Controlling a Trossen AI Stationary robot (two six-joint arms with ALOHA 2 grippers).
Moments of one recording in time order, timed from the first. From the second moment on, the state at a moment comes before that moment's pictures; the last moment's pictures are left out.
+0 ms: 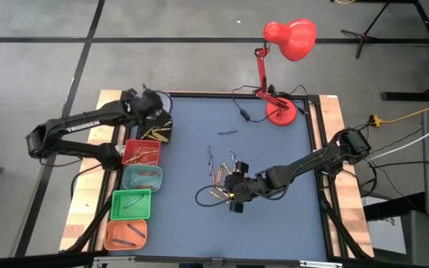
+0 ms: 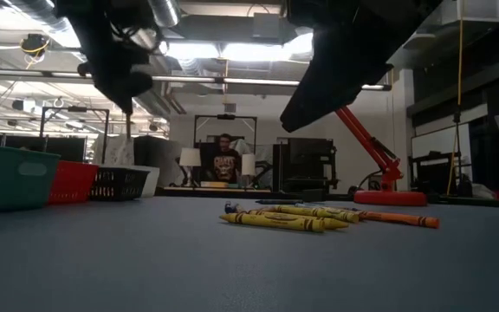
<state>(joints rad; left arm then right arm) 0.51 1.07 0.85 -0.73 -0.69 -0.20 0.39 1.75 1.13 -0.26 0.35 0.40</state>
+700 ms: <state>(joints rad) 0.79 1.39 0.85 -0.61 -0.66 -0.20 0.39 1.75 1.13 -0.26 0.35 0.40</state>
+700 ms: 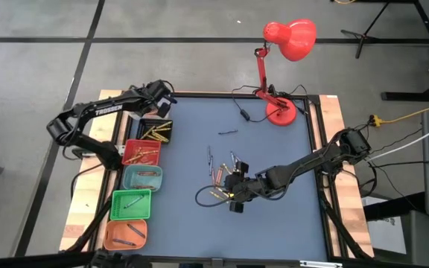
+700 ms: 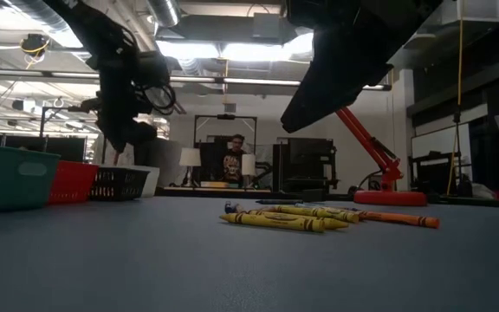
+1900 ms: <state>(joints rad) 0.79 1.41 0.85 -0.61 -0.56 -0.20 0.47 1.75 1.12 -0.68 0.36 0.97</state>
